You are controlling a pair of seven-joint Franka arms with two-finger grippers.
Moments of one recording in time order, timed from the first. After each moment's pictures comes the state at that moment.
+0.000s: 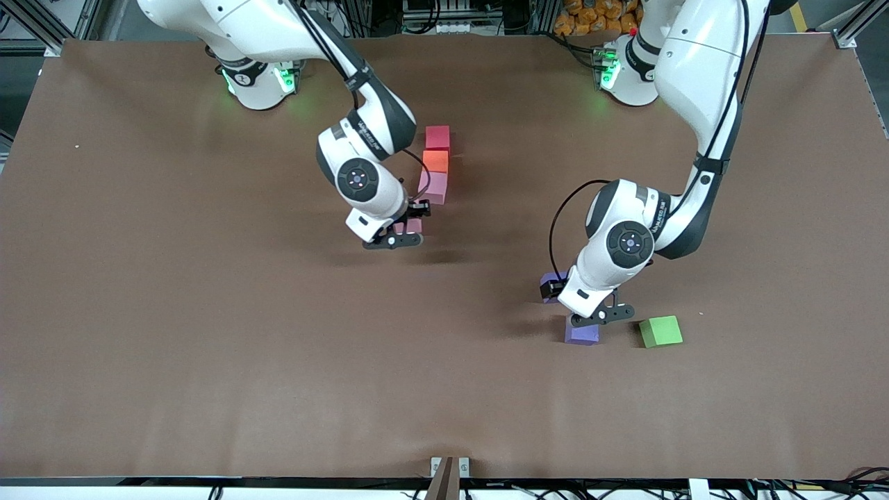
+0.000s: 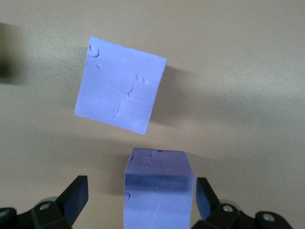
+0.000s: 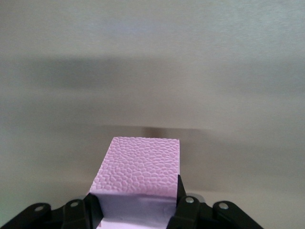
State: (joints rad) left arm -0.38 0.61 -0.03 -1.71 -0.02 2.31 -0.55; right arm 0.67 0.53 0.04 -1.84 0.29 2.25 0.47
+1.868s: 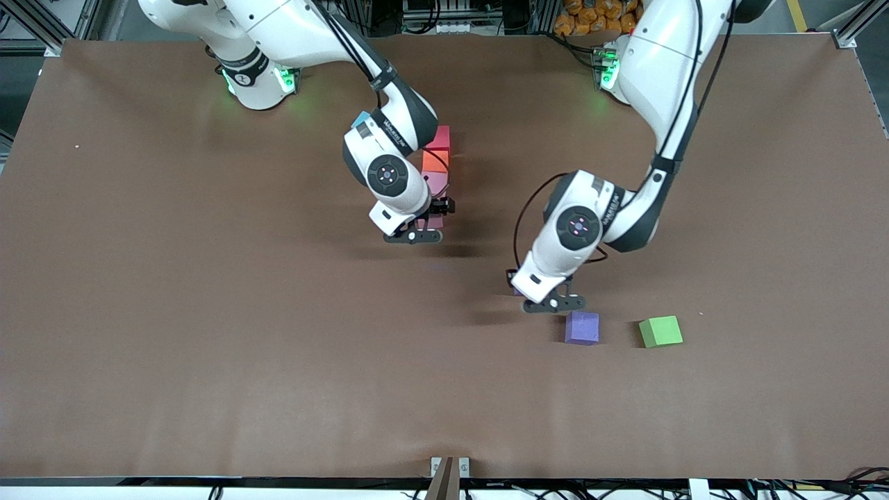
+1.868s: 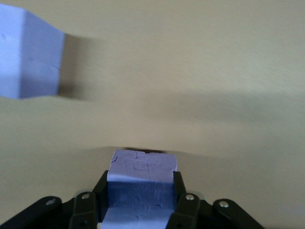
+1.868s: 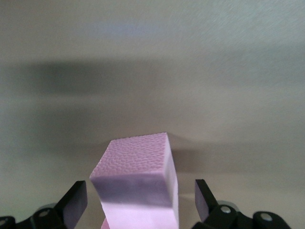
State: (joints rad) left arm -0.52 0.64 -0.03 -1.69 -0.05 2.36 -0.57; right arm 0.72 0.58 0.03 -1.79 0.31 2.24 0.58
